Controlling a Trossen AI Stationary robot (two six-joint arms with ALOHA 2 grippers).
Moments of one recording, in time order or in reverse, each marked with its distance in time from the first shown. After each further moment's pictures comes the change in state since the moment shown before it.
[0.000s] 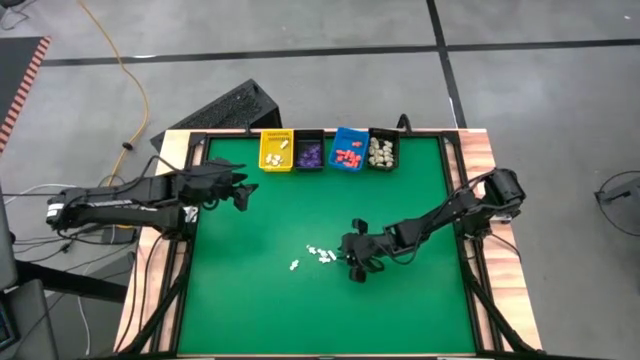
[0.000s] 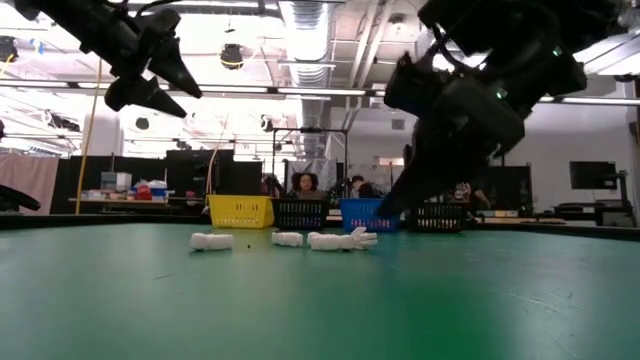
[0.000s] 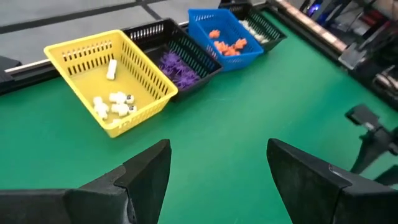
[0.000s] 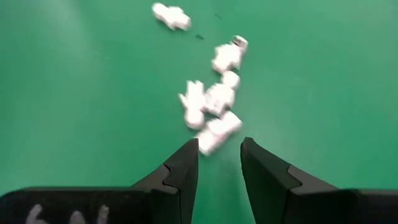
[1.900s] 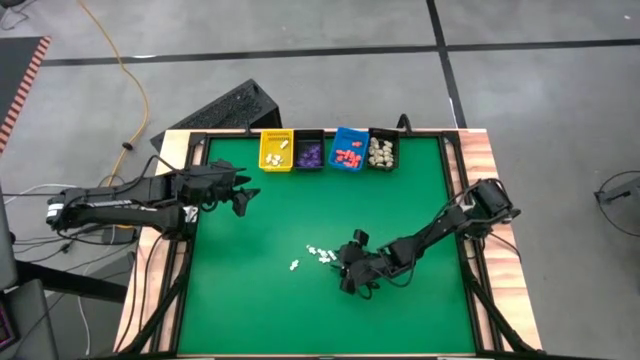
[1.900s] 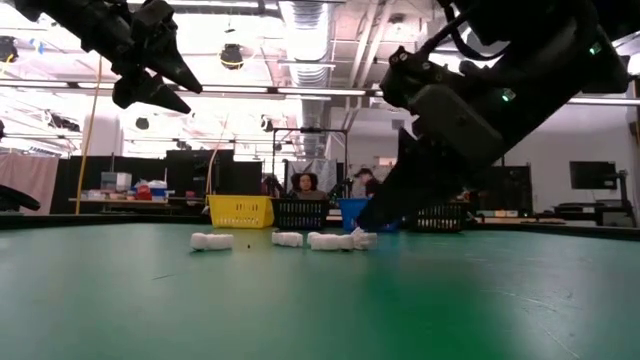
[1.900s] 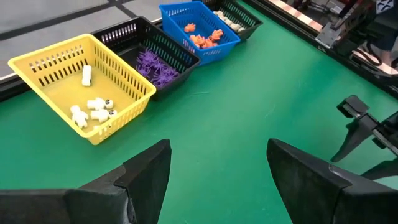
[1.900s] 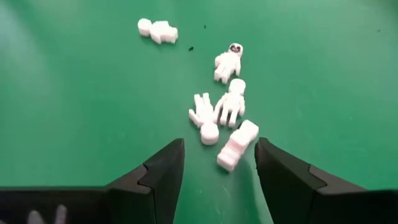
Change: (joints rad) left arm 0.000 -0.004 0.000 0.017 0.085 0.094; right arm 0.135 0.140 0.093 0.018 0.295 0.196
